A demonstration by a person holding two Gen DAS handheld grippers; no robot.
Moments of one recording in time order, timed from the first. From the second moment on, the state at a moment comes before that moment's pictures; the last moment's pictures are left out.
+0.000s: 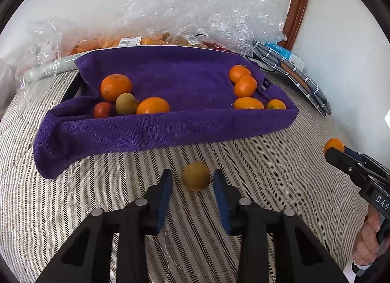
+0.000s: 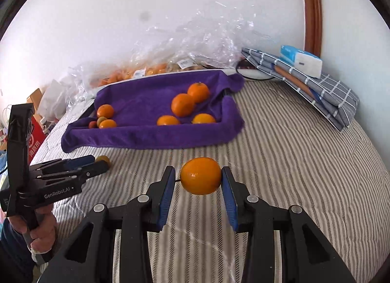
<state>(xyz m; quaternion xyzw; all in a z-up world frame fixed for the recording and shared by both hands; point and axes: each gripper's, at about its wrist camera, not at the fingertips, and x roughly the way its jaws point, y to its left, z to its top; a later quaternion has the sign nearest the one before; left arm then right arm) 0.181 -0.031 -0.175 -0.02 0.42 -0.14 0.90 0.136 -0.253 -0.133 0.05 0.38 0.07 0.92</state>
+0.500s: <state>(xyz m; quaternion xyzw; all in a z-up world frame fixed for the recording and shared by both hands) 0.202 0.017 -0.130 -0.06 0.36 -0.10 0.93 0.170 -0.244 -0.124 0.05 0.35 0.08 0.93</state>
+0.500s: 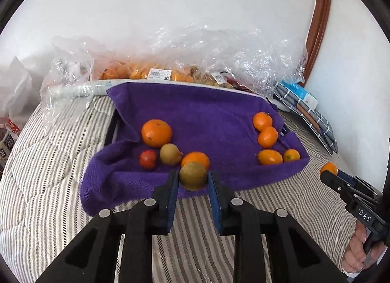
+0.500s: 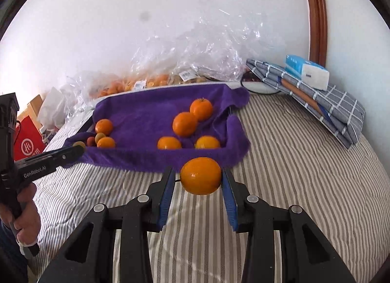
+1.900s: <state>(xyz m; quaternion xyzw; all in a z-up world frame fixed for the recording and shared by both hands) 0.279 -0.008 -0.152 -0.05 0.37 -0.06 0.93 0.262 -0.234 -0.149 0.04 0.35 0.08 0.93</state>
